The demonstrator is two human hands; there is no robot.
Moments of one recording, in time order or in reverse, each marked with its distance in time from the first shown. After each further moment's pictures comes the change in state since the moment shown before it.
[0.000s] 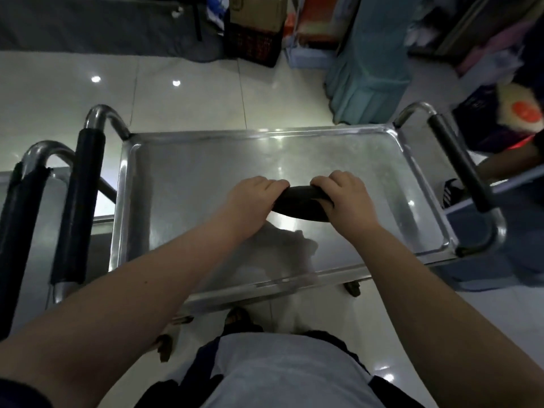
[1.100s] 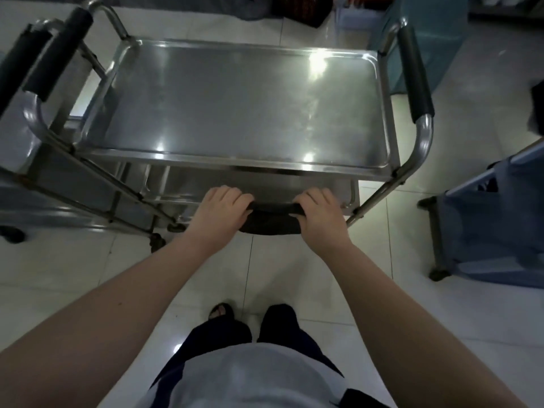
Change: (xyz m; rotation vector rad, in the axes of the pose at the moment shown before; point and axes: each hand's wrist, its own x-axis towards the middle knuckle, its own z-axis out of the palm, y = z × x) left_hand -0.115 0.338 0.146 0.388 -0.054 -0.322; right_hand -0.321 0.152 -0.007 0.282 -0.087 -0.130
